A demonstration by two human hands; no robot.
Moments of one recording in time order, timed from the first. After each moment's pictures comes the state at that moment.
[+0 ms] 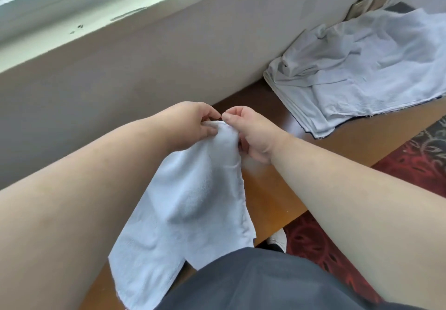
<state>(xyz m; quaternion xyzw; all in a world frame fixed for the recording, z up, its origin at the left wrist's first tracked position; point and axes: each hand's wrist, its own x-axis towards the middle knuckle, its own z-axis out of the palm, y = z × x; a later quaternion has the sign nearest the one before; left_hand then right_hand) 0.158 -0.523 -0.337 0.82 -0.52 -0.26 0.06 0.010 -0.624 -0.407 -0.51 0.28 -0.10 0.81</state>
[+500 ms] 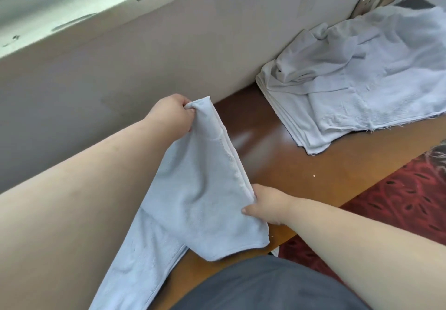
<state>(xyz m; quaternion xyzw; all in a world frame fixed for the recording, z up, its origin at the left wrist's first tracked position) 0.183 -0.613 -0.386 0.91 -0.30 -0.26 0.16 -0.076 -0.654 -0.516 -0.74 0.35 0.26 0.51</state>
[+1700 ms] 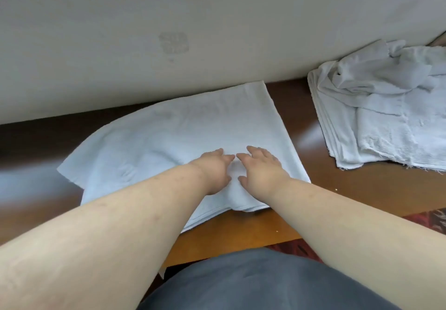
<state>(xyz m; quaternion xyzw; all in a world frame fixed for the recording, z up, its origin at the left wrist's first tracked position) 0.102 -0.501 -0.500 0.83 -0.37 -0.40 -0.04 -0.004 -0.627 -0.516 -0.93 0.18 0.25 0.18</state>
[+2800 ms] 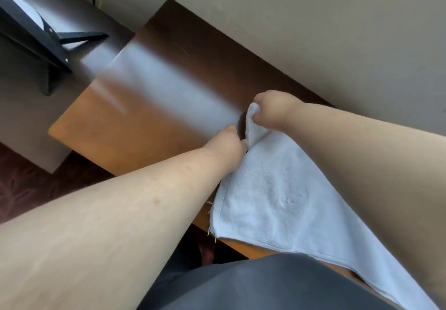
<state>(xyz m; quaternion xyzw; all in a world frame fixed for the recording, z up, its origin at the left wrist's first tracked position) 0.204 -0.154 -0.541 0.86 0.09 -0.32 0.39 0.304 -0.283 -0.512 -0.95 -0.14 0.29 -0.02</state>
